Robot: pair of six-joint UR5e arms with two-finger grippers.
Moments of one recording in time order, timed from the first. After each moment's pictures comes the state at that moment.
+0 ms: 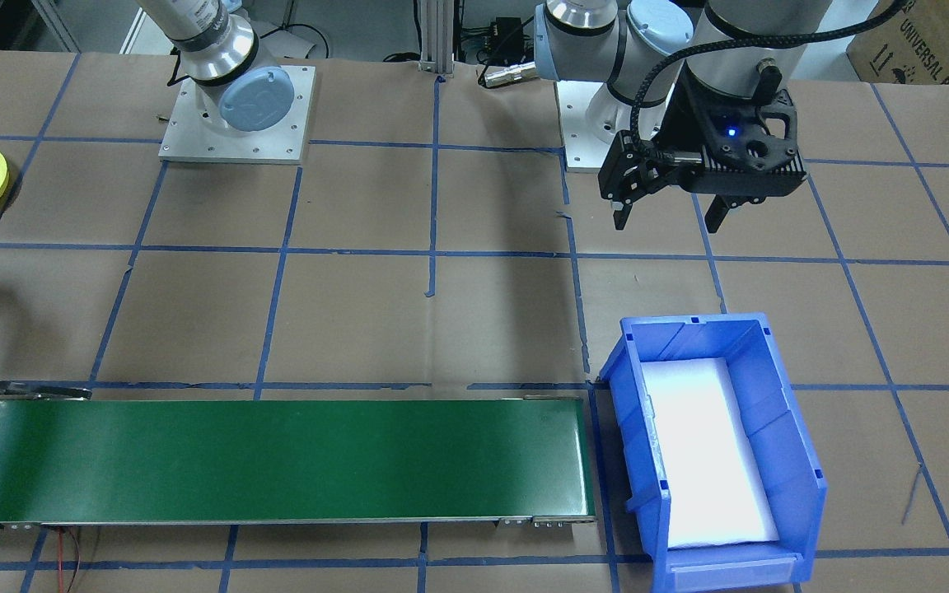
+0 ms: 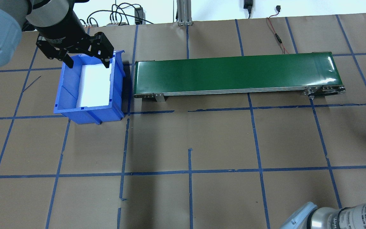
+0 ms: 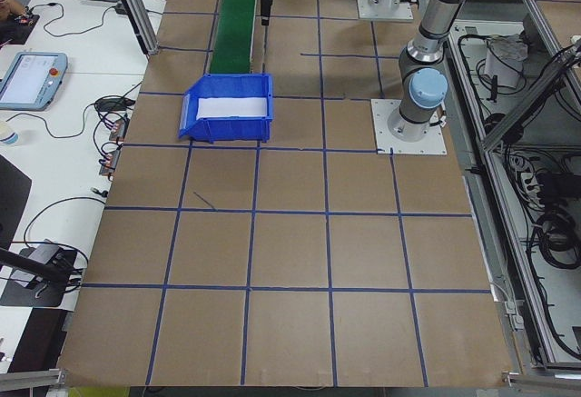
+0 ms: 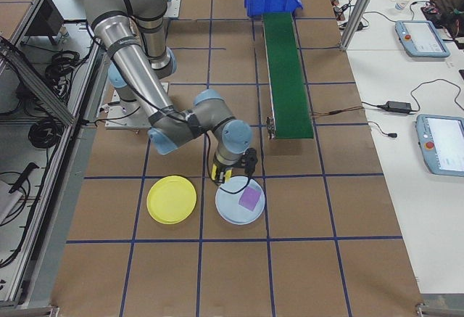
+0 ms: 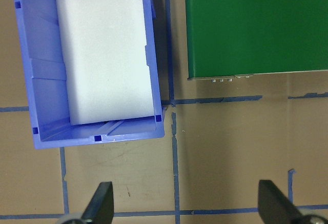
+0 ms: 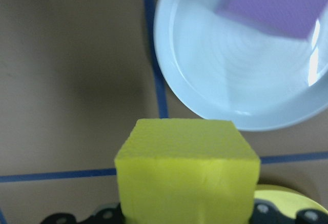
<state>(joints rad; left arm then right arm) -1.60 -1.60 -1.51 -1.53 1.59 0.01 0.53 -1.27 1.77 -1.88 -1.68 -0.89</state>
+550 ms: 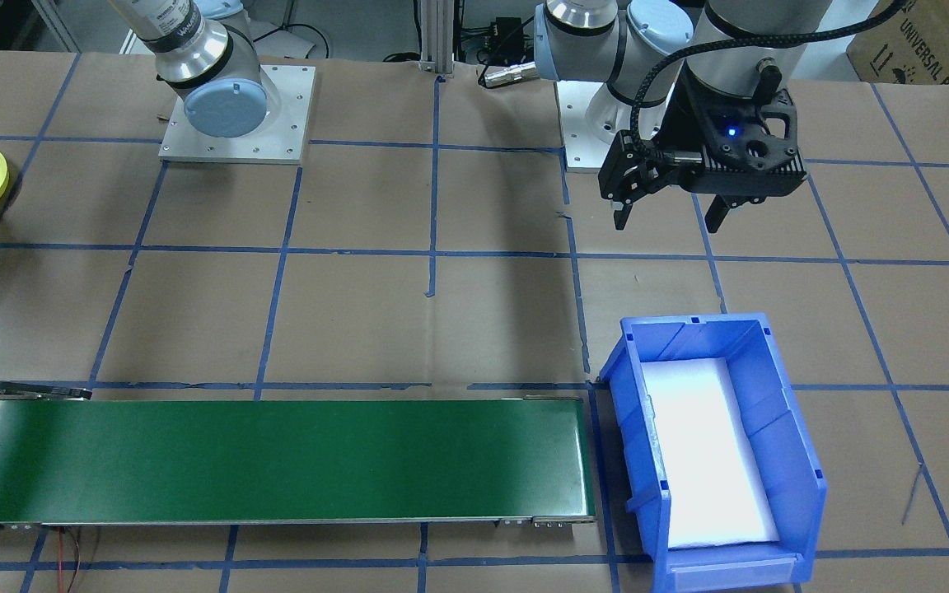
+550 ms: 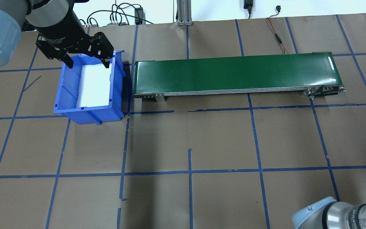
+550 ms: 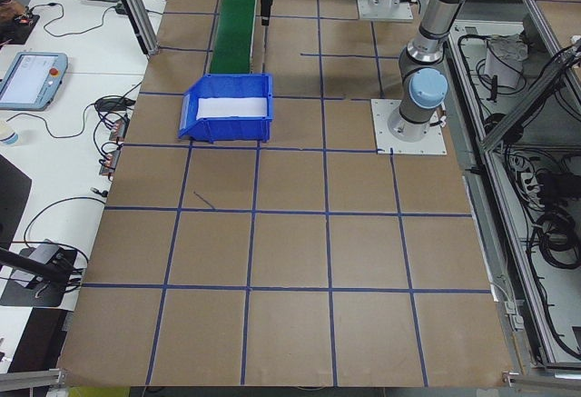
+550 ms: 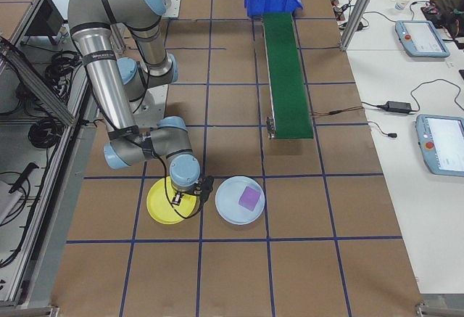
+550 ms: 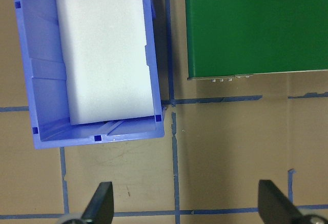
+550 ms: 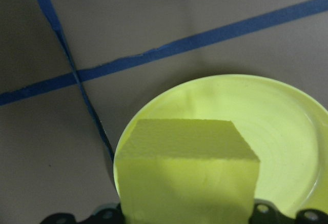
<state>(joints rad) -1.60 -1.60 -1.51 -1.53 1.59 0.01 0.31 -1.27 1.90 -1.97 -1.70 -0.96</state>
